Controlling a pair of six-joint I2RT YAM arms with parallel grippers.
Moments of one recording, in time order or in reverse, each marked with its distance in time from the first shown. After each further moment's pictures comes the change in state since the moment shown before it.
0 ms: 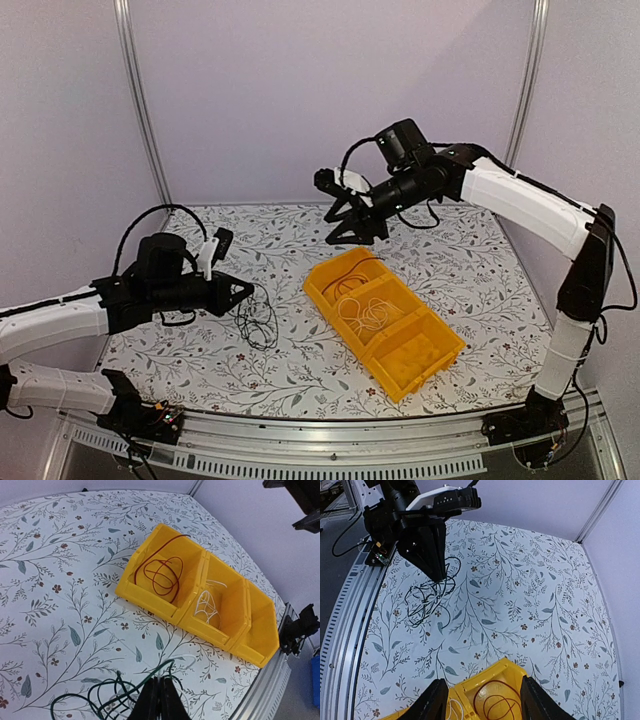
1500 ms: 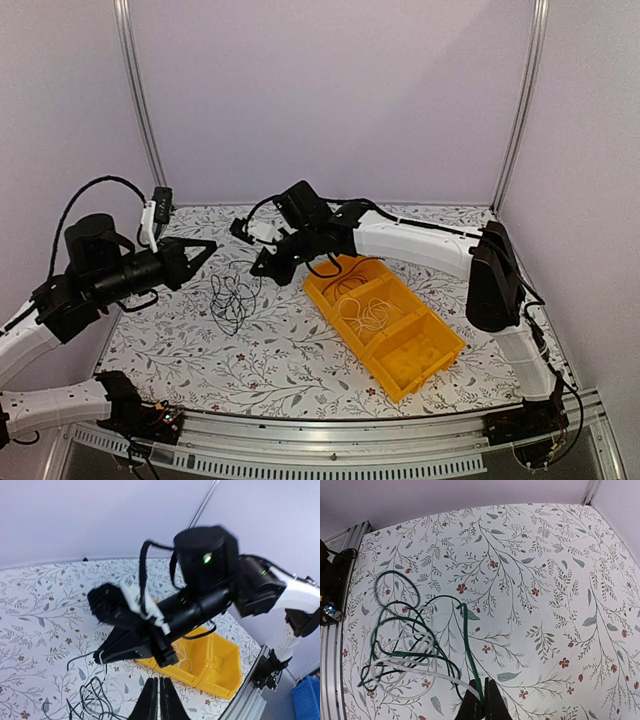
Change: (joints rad) left arm 0.004 -0.336 0.065 -0.111 -0.073 -0.042; right arm 0.257 0.520 0.369 0.242 0.275 0.457
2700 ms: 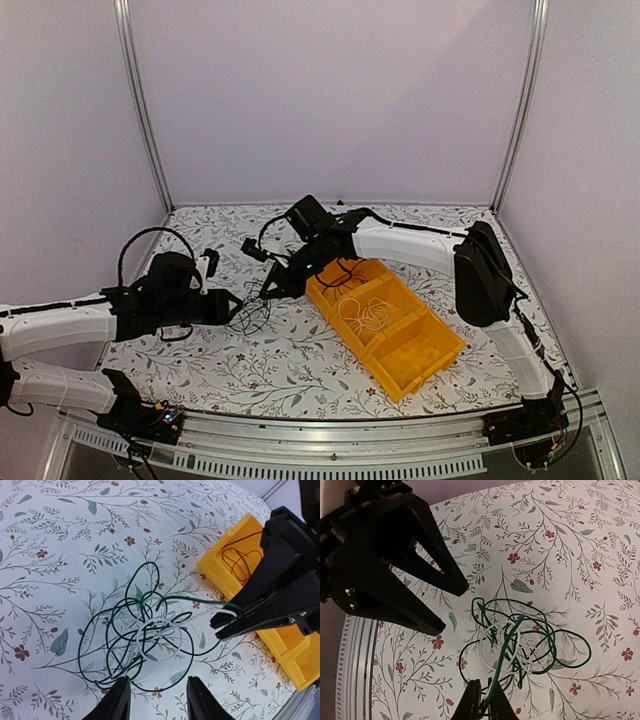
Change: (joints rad) left arm 0.013 0.337 -0.181 0.069 -0.175 -0.126; right arm -0.069 0.101 -0.016 -0.064 -0.333 -0.037
